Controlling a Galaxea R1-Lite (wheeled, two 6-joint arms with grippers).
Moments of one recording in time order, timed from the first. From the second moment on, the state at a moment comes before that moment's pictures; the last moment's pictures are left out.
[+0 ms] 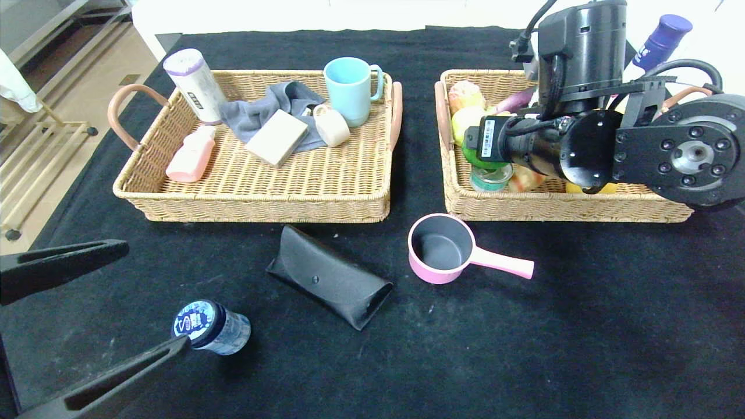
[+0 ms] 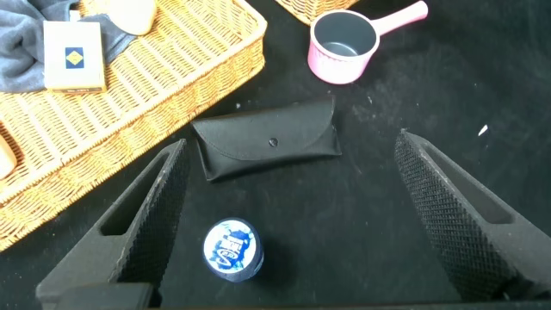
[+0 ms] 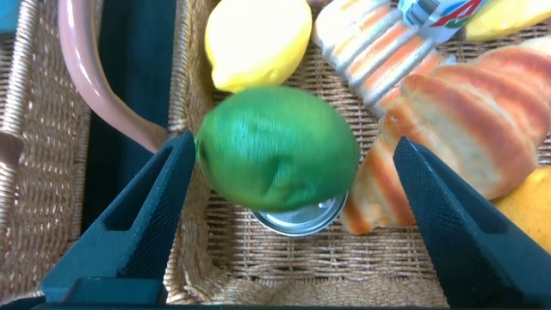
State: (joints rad) left arm -0.43 0.84 -0.60 -0.20 -0.23 0.29; right arm 0.61 1.91 -1.73 0.04 -0.59 0.20
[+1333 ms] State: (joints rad) left arm -0.43 0.90 -0.61 -0.19 -0.16 0.28; right arm 0.55 1.33 -0.93 -0.18 0.07 -0.09
